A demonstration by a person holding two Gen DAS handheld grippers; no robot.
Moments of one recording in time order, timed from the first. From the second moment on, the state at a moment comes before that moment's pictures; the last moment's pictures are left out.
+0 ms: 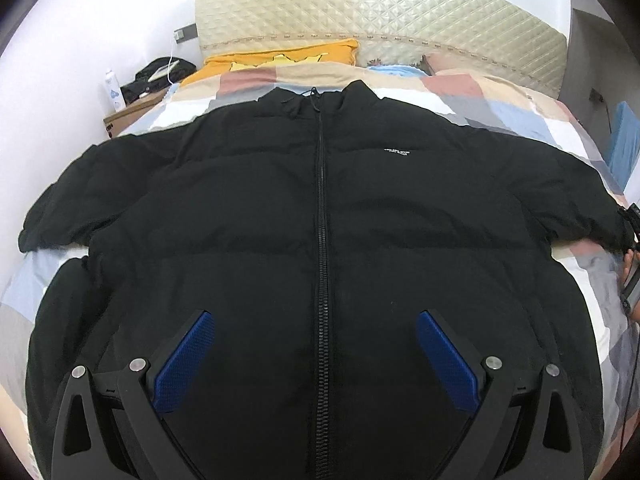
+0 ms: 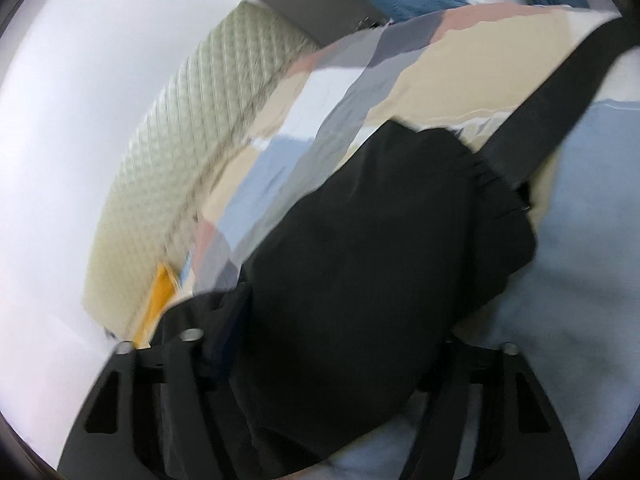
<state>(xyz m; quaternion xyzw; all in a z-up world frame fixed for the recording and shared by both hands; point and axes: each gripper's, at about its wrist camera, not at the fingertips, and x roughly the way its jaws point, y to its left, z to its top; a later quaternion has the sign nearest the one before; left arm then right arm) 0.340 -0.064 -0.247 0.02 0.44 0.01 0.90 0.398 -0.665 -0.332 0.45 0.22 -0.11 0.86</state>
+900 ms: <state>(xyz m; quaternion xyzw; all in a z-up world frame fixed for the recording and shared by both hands) 0.328 -0.049 -0.214 0.04 0.39 0.04 0.92 0.392 -0.637 -0.235 0.38 0.20 -0.18 0.88</state>
